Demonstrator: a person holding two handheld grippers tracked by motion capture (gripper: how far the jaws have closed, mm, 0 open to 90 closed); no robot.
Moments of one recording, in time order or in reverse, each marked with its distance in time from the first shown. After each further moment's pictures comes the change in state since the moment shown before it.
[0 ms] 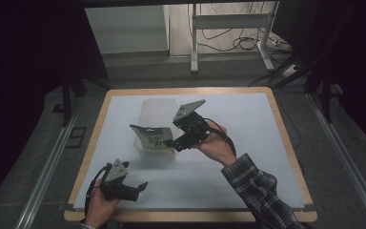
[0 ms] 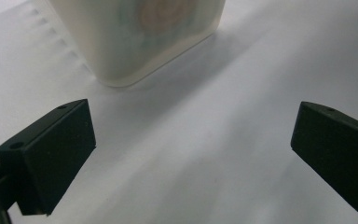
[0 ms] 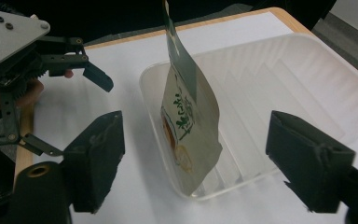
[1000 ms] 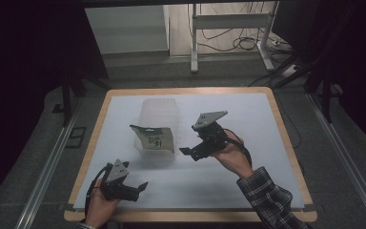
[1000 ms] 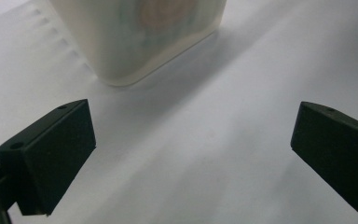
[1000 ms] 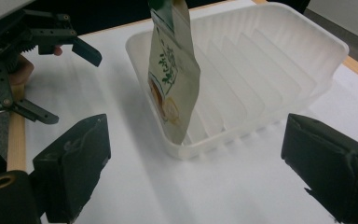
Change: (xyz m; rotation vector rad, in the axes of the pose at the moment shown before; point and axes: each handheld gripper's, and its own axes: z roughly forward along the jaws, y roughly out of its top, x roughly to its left) left arm -0.001 0.000 0.001 0.004 0.010 0.009; right arm -0.001 -0.048 -0.028 -0.033 -0.061 0.054
